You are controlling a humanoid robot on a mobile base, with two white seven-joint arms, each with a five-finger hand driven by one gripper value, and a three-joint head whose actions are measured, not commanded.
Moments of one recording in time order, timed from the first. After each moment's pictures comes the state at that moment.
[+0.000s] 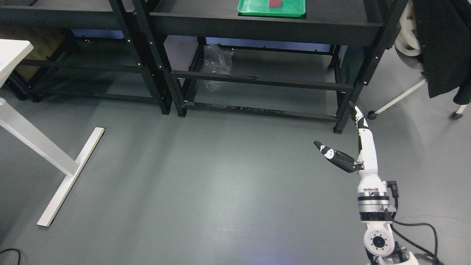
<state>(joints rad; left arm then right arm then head) 0.00 0.00 -0.13 0.00 0.13 -0.12 -0.17 0.09 -0.07 0.11 -1.63 0.39 -0.30 -0.22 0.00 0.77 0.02</state>
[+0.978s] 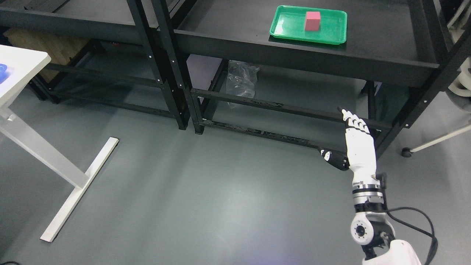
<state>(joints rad) 0.00 0.00 -0.13 0.00 0.13 -0.12 -0.17 0.03 -0.08 0.19 -1.57 0.90 0.03 -0.31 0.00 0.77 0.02</state>
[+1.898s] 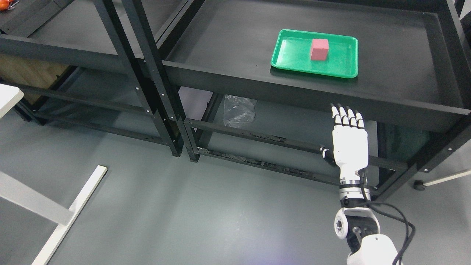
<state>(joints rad) 0.00 0.00 -0.13 0.00 0.13 -0.12 -0.17 0.00 -0.02 0.22 -1.55 1.31 0.16 -0.33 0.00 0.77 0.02</state>
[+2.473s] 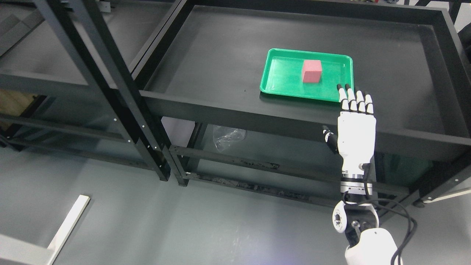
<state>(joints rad) 0.00 0.00 -0.13 0.00 0.13 -0.12 -0.17 -0.03 -0.01 0.22 -1.58 1.28 0.15 -0.54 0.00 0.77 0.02</state>
